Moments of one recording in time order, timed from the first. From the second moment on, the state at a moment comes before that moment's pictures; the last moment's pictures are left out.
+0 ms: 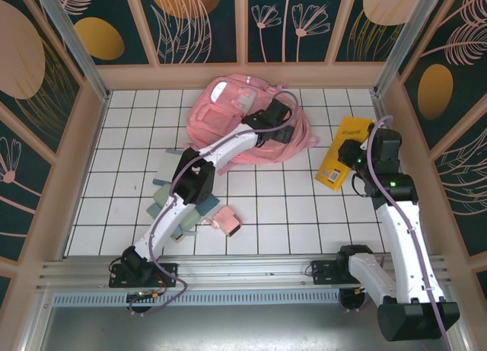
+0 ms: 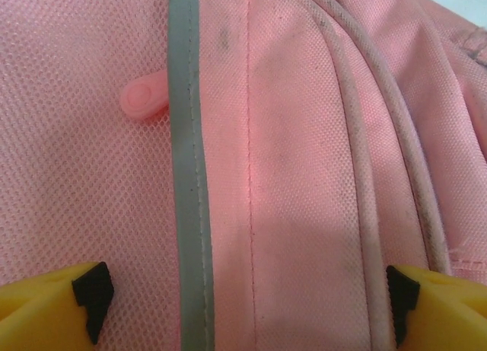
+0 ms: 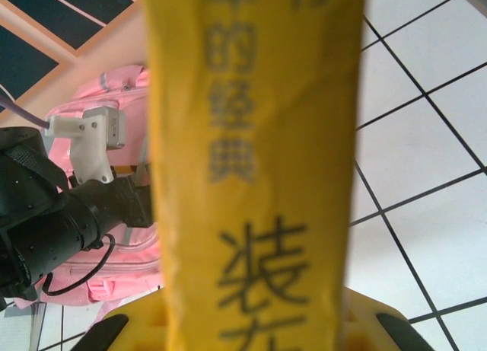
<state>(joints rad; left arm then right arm) -0.75 2.63 2.41 -0.61 -0.21 -0.26 0.06 0.87 0.97 -0.70 -0.05 0.55</state>
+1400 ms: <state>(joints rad) -0.62 2.19 2.07 -0.46 0.12 -0.42 0.06 0.85 1.05 -0.67 -0.11 0.65</state>
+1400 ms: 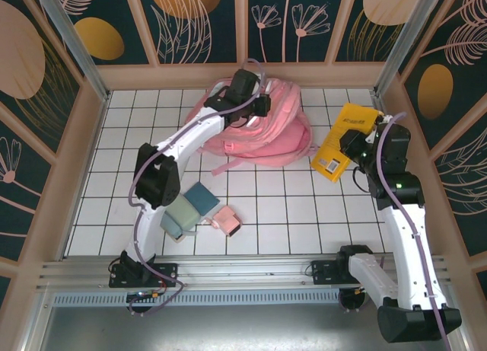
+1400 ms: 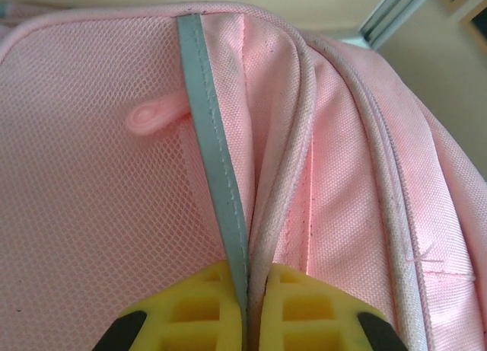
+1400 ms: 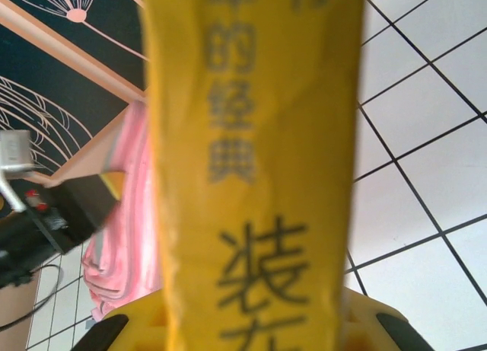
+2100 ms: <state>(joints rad) -0.50 1.93 1.91 -0.50 0.42 -0.48 0.04 1.01 0.63 0.02 -0.58 1.11</state>
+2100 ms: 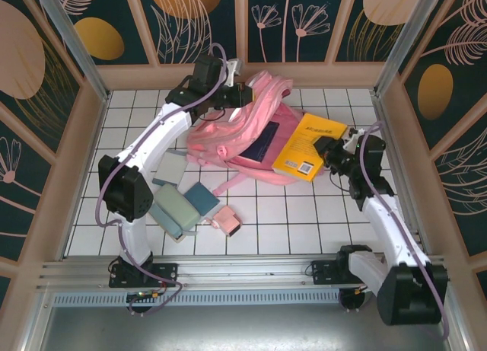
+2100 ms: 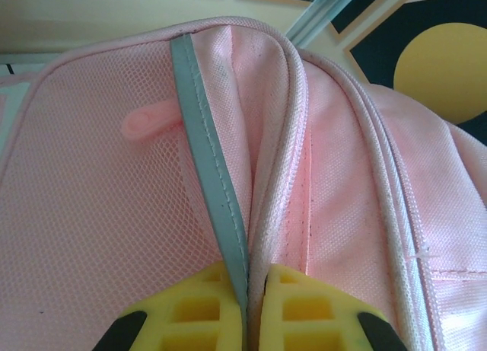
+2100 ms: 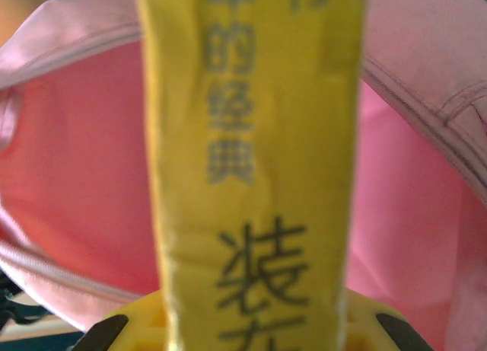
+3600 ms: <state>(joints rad) -0.46 1.95 1.94 -0.48 0.57 -0.58 0.48 2.17 1.51 0.24 -0.18 1.37</state>
